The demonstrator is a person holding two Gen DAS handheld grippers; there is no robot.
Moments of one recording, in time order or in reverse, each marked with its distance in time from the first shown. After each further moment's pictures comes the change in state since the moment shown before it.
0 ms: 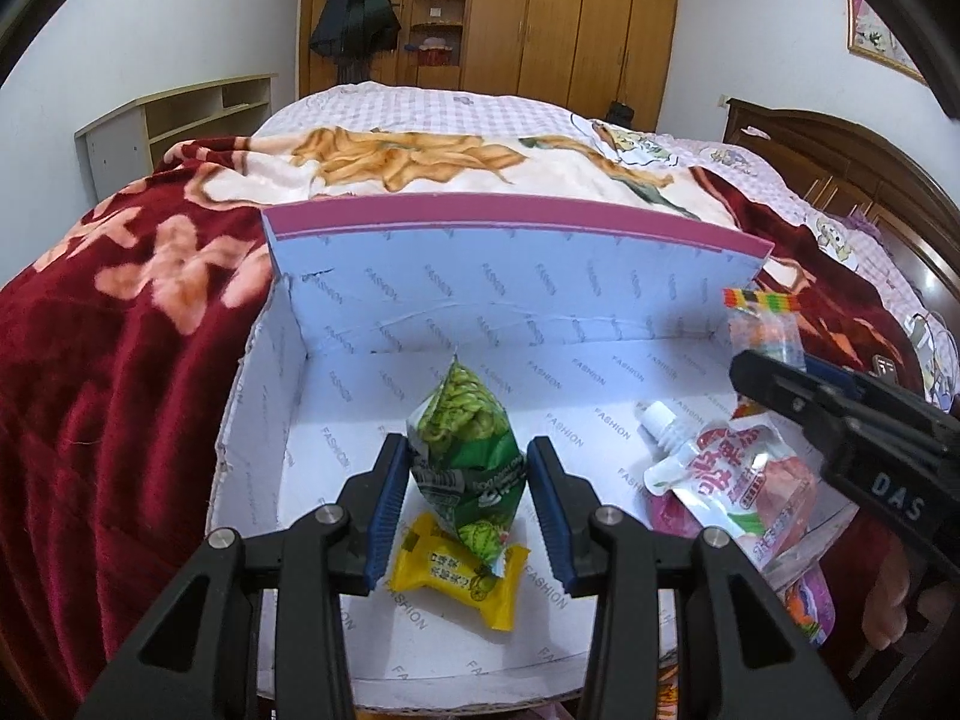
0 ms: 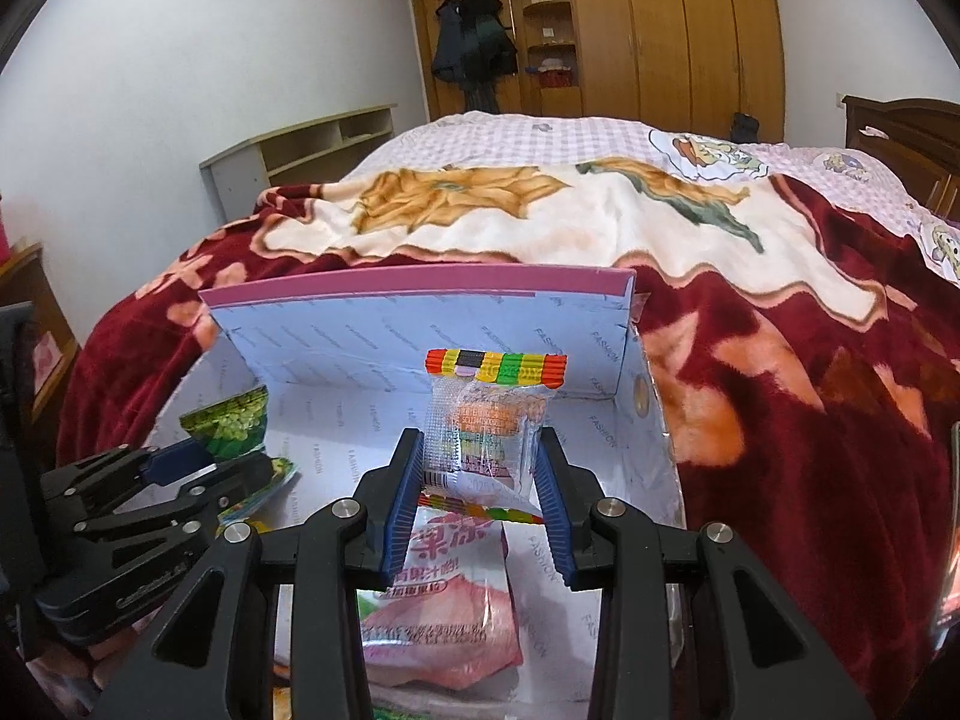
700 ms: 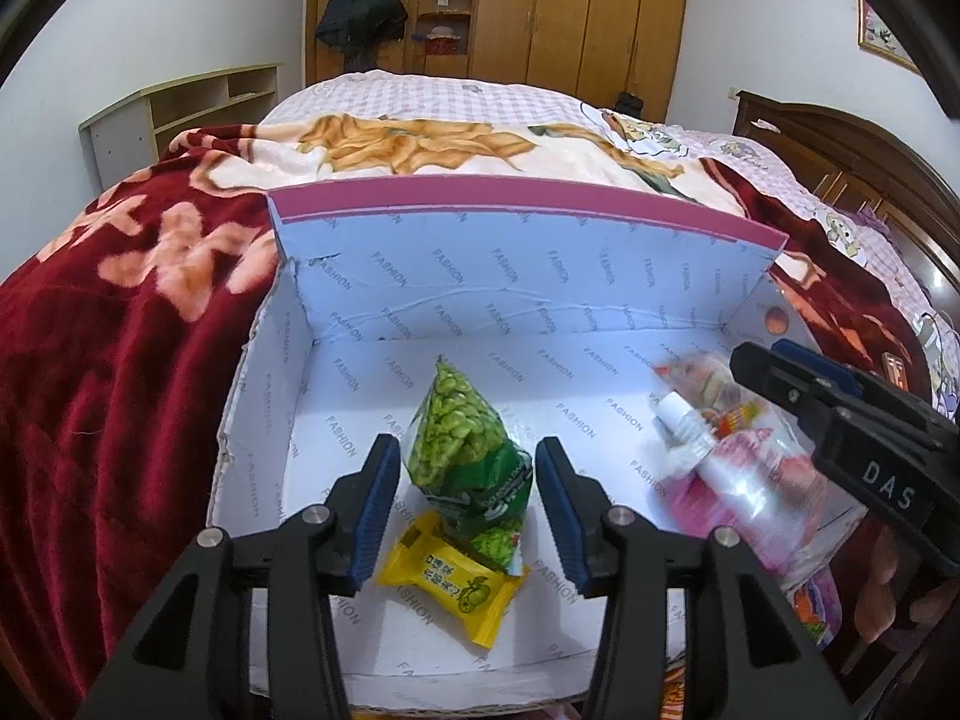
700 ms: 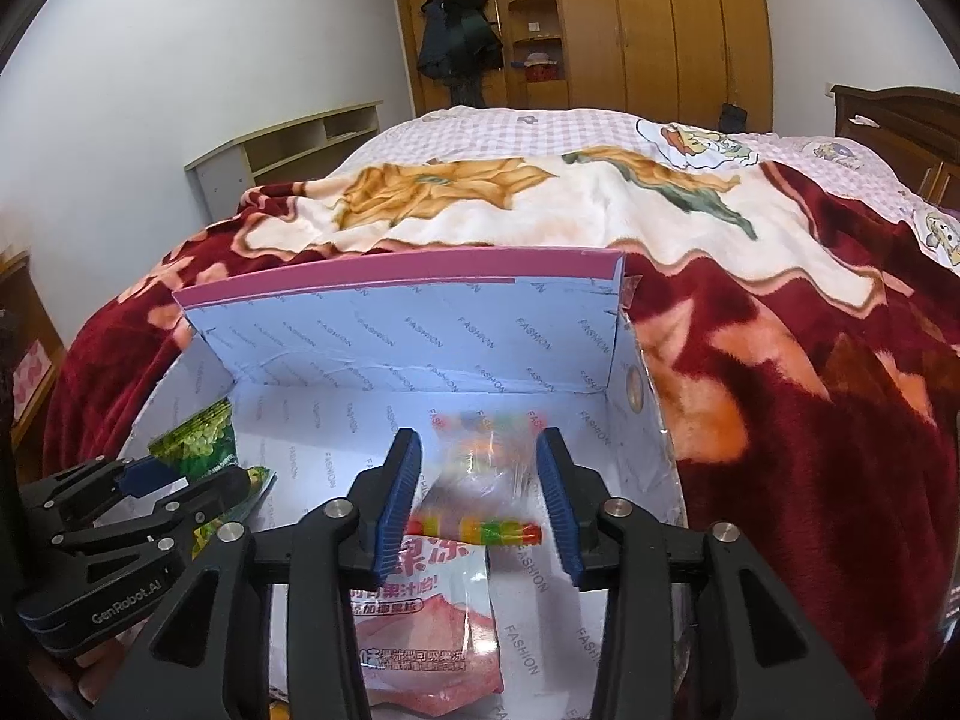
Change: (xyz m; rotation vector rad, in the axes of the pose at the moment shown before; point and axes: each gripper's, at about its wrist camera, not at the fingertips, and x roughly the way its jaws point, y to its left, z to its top) left arm 0.005 0.002 0.000 -0.009 0.026 0.018; right arm 0.008 -0.001 -0.001 0.022 -0.003 -0.020
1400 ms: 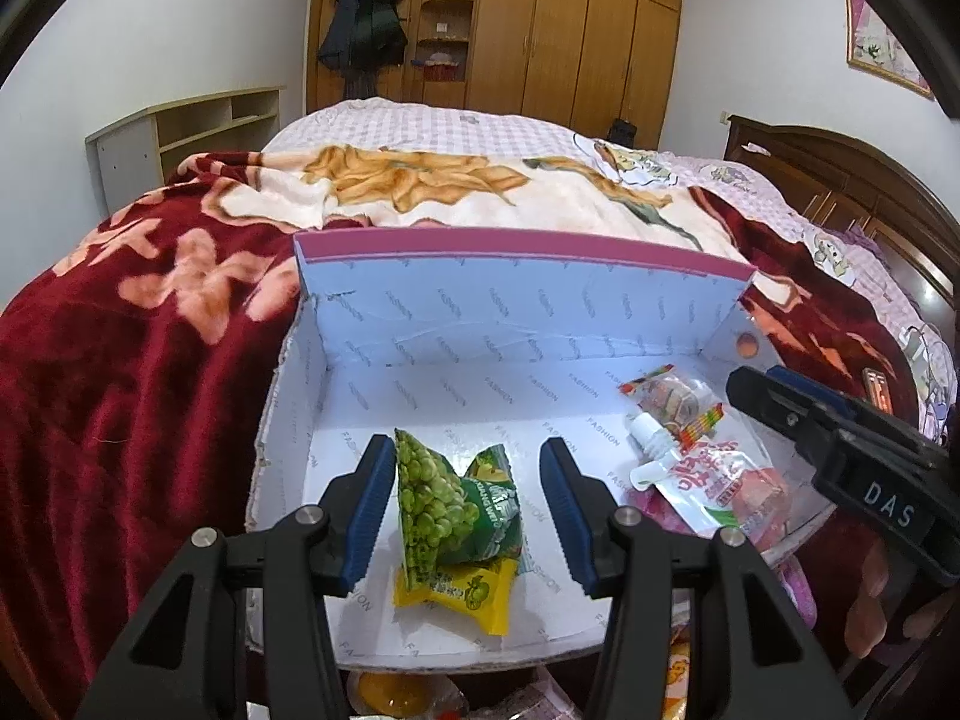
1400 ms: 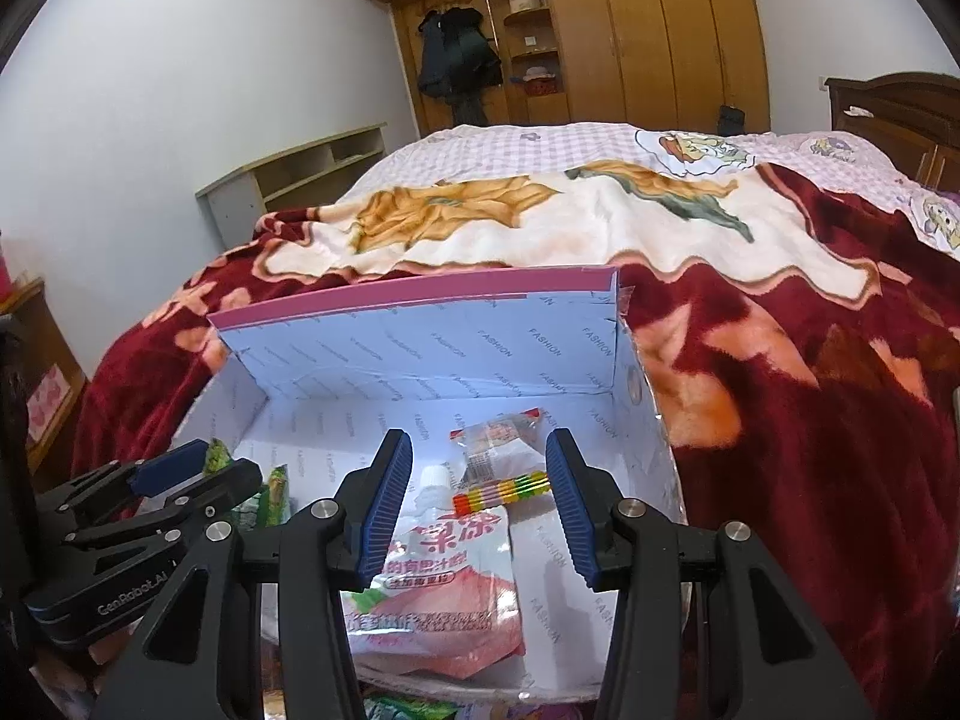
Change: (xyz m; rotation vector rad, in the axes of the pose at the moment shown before) left arm -0.030 0.003 0.000 -0.007 -0.074 -0.019; right arm -0.025 0.002 -0.004 0.054 -0.040 0.052
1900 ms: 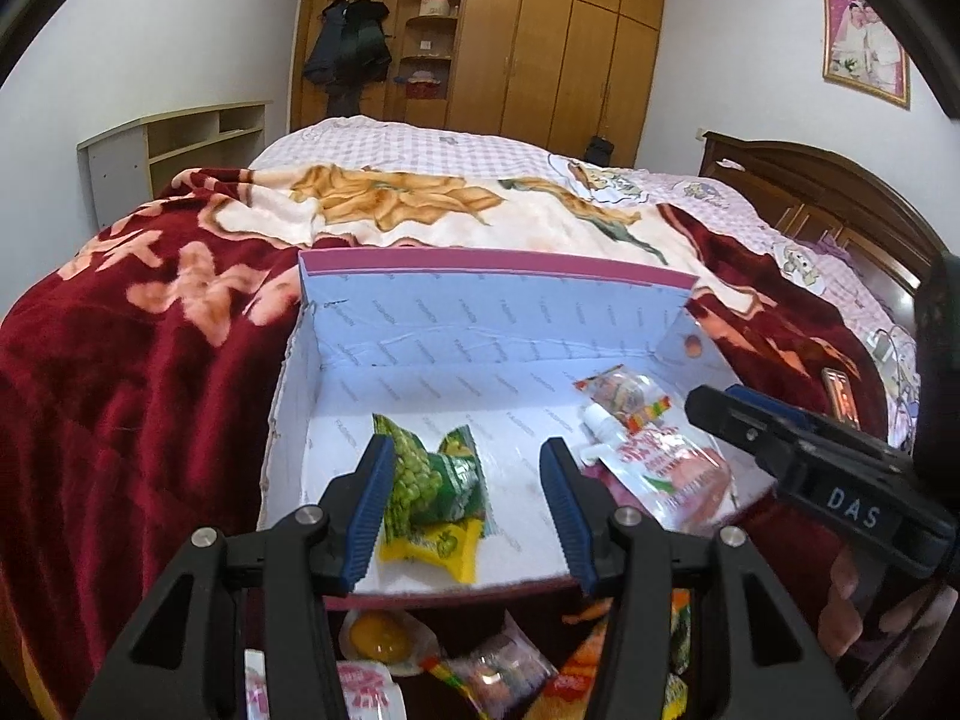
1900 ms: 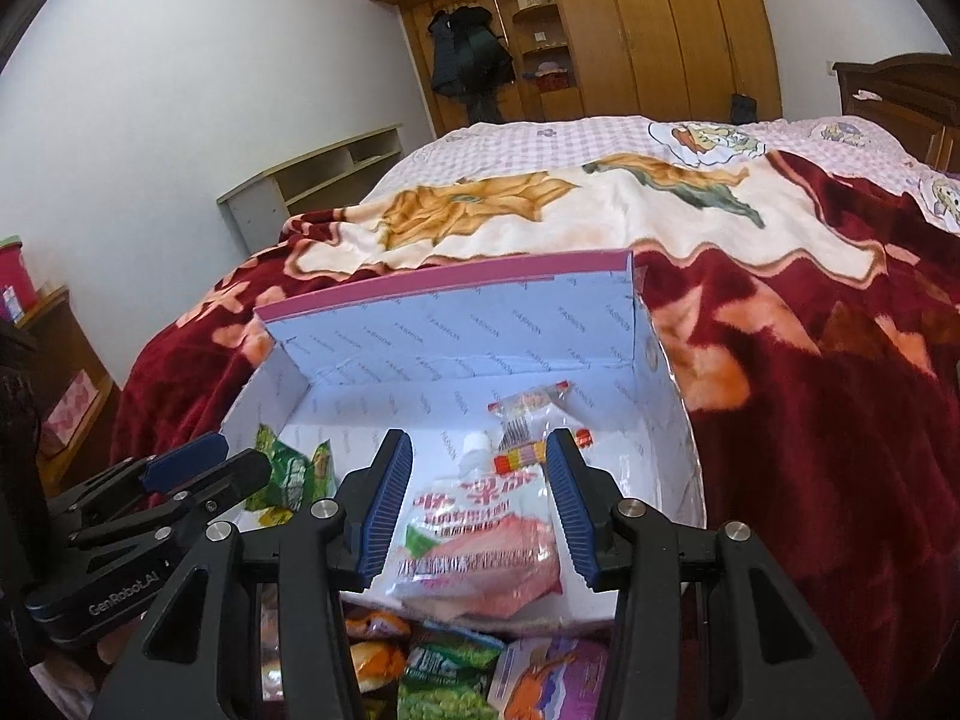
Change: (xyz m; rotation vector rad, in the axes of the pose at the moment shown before) left arm -0.040 -0.005 -0.012 0.008 -0.042 -0.062; right arm -0.024 0.003 -0.013 0.031 0.015 0.059
